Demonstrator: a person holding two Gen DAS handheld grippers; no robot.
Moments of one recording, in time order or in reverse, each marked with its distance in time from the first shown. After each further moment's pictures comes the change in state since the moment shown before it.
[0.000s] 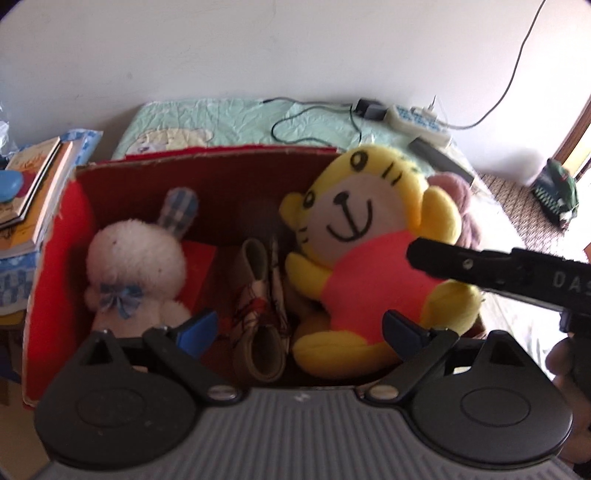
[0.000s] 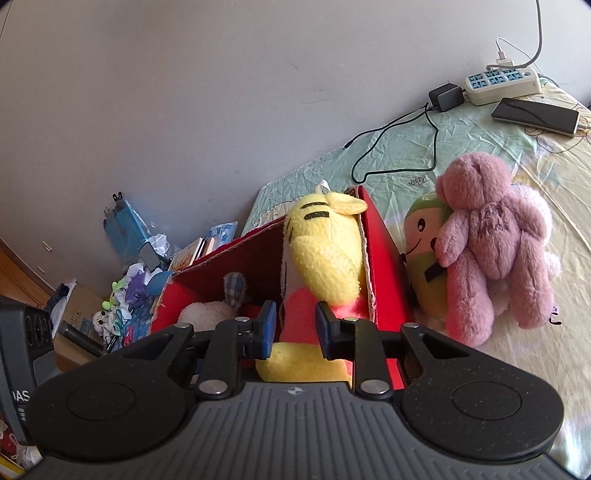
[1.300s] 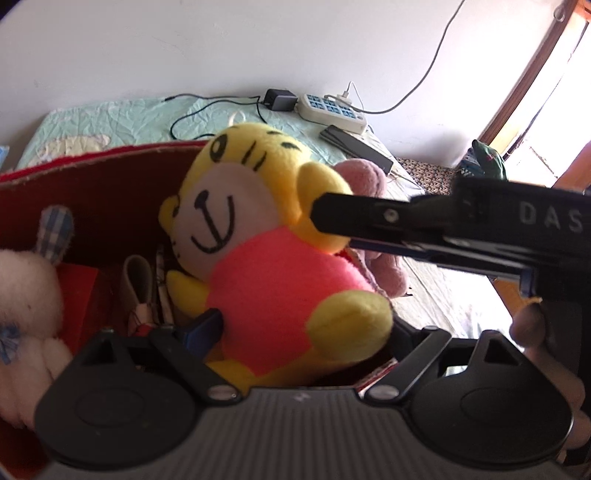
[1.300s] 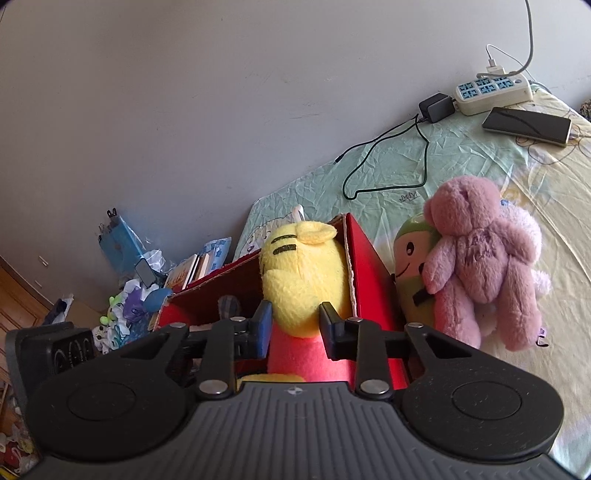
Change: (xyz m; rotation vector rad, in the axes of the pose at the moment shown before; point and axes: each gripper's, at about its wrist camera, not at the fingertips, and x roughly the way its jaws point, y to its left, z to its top) left arm 0.033 -0.032 0.009 0.084 0.005 -0.281; right arm -0.005 -0.008 0.019 0.030 -0.022 -0.007
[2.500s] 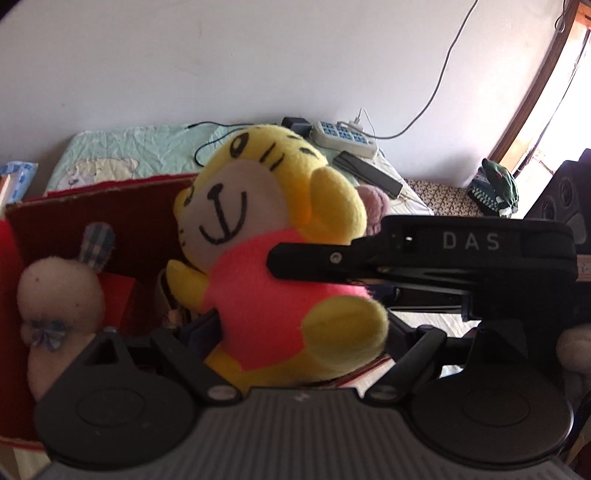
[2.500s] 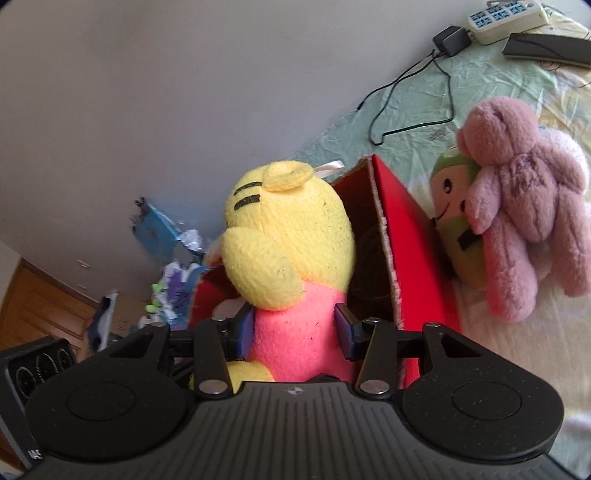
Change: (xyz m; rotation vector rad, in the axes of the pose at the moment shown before) left arm -0.038 -0.012 -0.006 0.012 -0.076 0.069; right arm 0.023 -0.008 -0.008 0.124 0.135 0.113
